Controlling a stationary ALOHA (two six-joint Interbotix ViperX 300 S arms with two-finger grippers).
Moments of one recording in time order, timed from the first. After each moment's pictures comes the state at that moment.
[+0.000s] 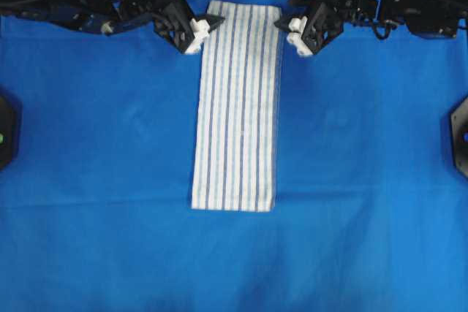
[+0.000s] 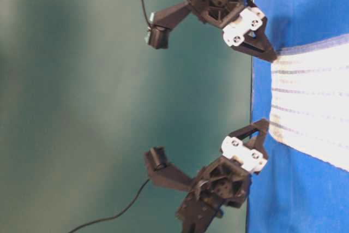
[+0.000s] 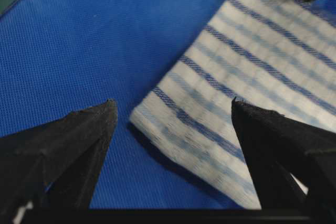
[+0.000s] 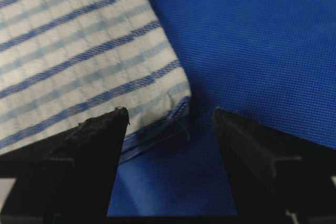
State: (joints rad) left arm 0.51 0.31 0.64 -0.03 -0.37 -0.01; right arm -0.60 0.20 0.72 -0.45 -0.22 0.45
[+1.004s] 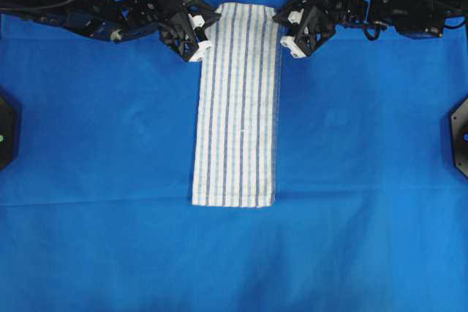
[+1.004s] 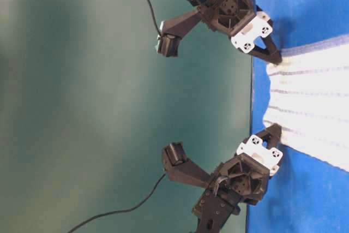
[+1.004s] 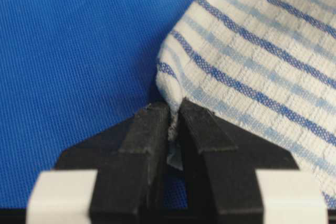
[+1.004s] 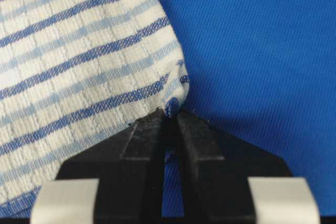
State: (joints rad) left arm 0.50 0.37 0.63 -0.02 -0.39 0.02; right arm -0.60 0.25 0.68 -0.46 -0.24 0.44
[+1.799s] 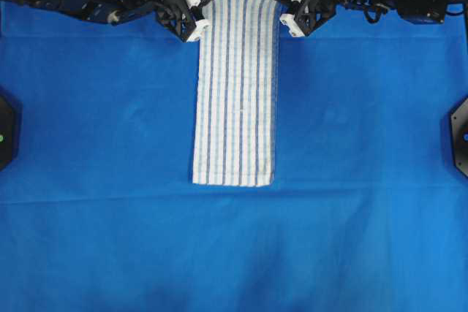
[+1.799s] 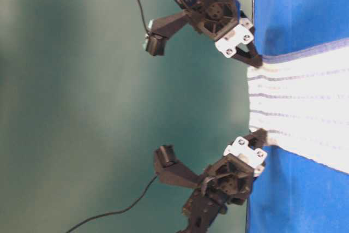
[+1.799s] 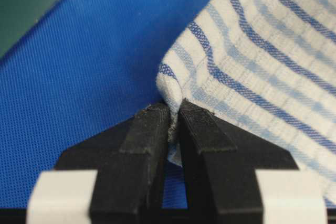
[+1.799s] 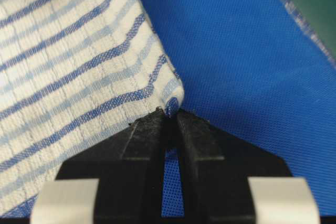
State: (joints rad) left arm 0.56 0.34 0.61 -0.02 -0.37 0.04; right arm -0.65 0.21 0.65 -0.46 -0.23 0.44
